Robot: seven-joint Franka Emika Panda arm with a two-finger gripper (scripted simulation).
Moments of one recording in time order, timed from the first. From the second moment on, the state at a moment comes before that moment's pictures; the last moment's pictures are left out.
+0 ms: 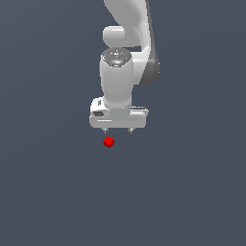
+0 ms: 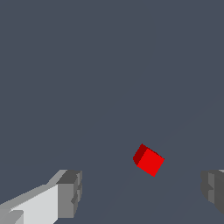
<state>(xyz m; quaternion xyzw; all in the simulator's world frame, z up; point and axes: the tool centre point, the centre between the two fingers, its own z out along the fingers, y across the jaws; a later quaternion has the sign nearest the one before) 0.014 -0.019 0.193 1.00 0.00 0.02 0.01</state>
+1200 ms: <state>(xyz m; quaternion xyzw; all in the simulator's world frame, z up) -0.016 -0.064 0.070 0.98 -0.20 0.01 0.00</state>
